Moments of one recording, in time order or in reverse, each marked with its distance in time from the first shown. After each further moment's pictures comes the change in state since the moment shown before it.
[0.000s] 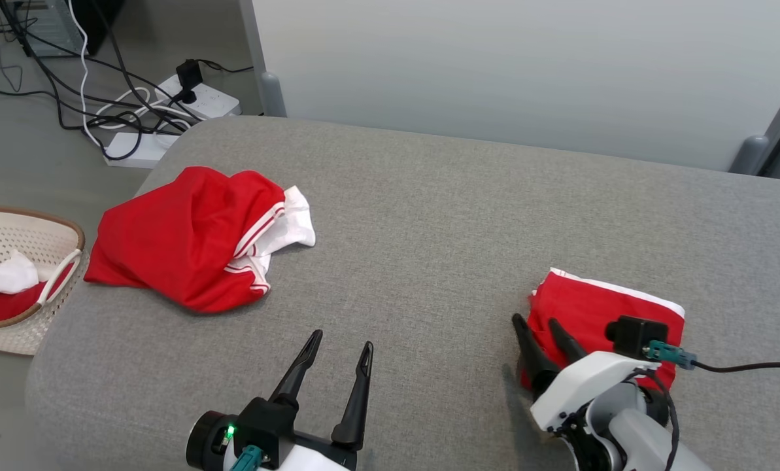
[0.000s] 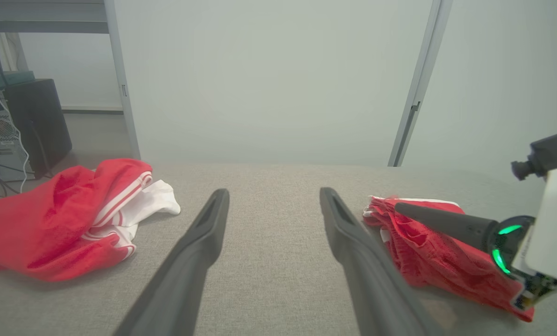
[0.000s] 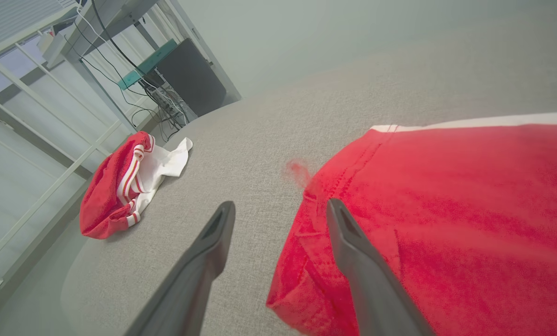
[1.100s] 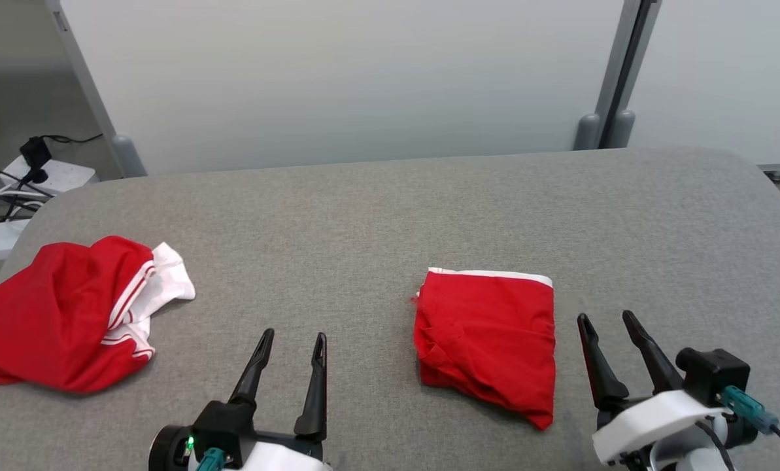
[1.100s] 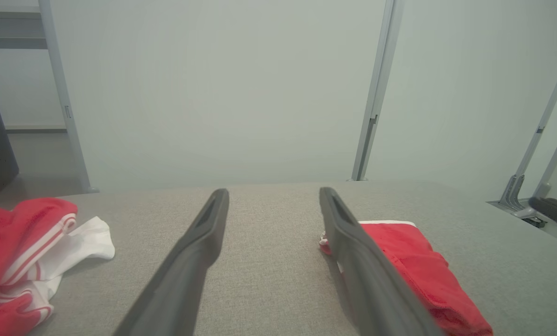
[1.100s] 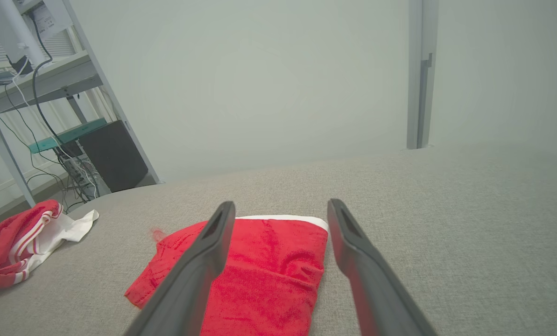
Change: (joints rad) left arm 0.034 -0.001 0.100 -0.026 0.000 0.061 0.000; right arm 0.299 -0.030 -0.327 -0.464 -0.463 0.000 0.000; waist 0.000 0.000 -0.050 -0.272
